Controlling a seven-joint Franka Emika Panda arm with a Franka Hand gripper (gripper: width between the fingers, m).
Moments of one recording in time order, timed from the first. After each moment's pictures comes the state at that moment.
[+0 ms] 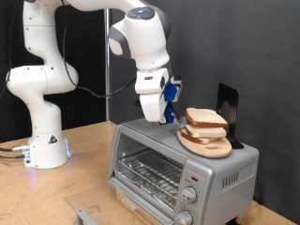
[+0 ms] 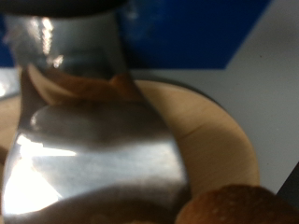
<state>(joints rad) -0.16 -0.06 0.36 -2.18 0.44 2.14 0.13</state>
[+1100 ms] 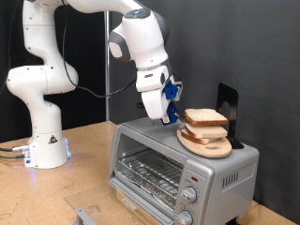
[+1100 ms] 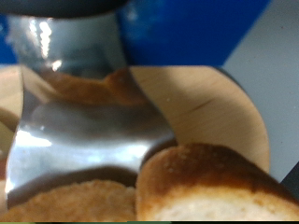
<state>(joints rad) -0.16 -0.13 0.39 -2.28 0.48 2.32 0.07</state>
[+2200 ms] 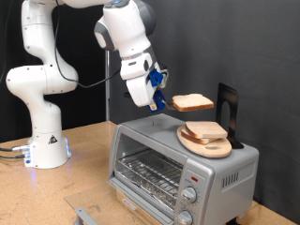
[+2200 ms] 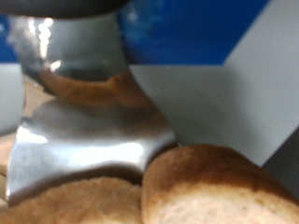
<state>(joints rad) -0.16 -0.30 0.35 -2.40 0.59 2.28 -0.06</state>
